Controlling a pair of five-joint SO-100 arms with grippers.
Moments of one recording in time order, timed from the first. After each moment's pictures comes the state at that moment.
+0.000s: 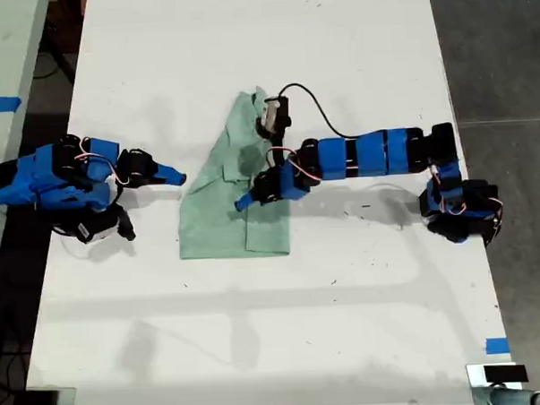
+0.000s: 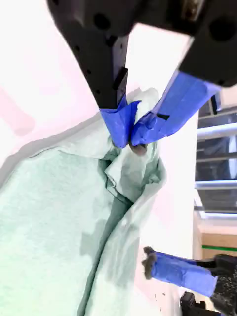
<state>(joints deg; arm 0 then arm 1) -14.5 206.1 183.3 54.3 6.9 6.4 71.5 62.0 62.5 -20.4</state>
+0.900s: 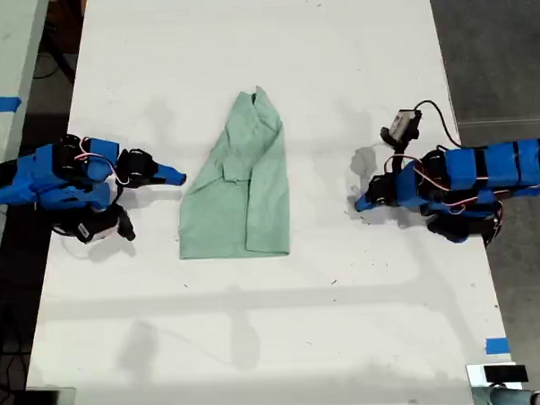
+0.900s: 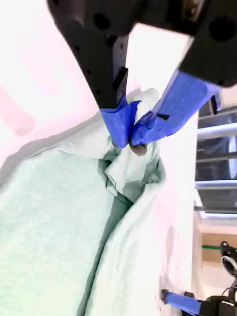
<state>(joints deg) -14.5 206.1 183.3 54.3 6.9 8.1 173.8 172.7 54.3 -4.9</state>
